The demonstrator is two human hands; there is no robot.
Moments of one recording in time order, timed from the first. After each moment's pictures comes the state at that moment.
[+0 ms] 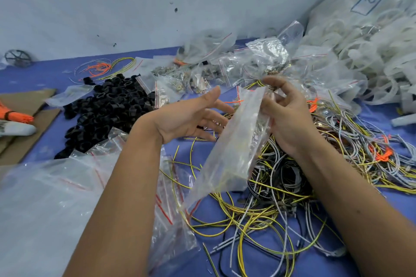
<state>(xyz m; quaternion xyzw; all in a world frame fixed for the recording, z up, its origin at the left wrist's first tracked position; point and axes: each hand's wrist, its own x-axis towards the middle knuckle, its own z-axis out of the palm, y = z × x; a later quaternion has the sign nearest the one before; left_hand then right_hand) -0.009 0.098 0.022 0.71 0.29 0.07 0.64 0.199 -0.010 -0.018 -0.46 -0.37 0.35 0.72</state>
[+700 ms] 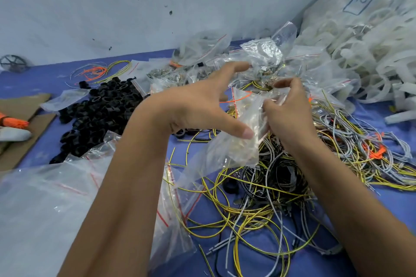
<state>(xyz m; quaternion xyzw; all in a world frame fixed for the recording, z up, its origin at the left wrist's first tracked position) 0.014 0.058 0.080 0.88 0.24 0.06 0.40 0.205 -0.009 -0.018 -0.71 -0.37 0.11 0.59</state>
